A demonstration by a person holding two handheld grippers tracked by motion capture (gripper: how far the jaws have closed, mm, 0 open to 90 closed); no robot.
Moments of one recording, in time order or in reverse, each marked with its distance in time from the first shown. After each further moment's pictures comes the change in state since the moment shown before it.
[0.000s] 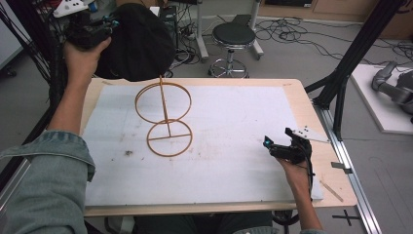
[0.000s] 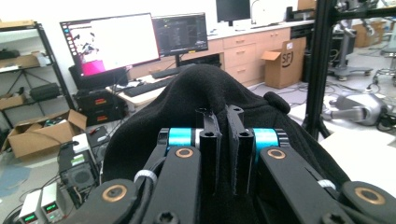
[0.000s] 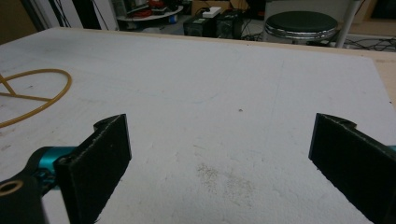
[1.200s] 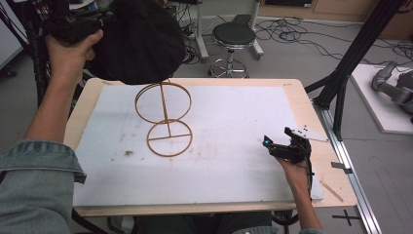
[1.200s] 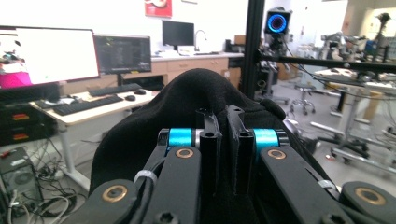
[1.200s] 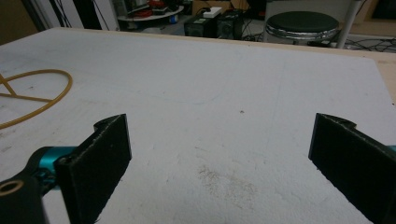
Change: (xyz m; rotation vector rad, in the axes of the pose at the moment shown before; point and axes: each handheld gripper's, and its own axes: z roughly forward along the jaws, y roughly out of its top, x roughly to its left) left arm -0.016 0.035 -0.038 -0.086 -0.263 -0.154; right arm 0.001 0.001 0.002 -0.002 0.002 -0.005
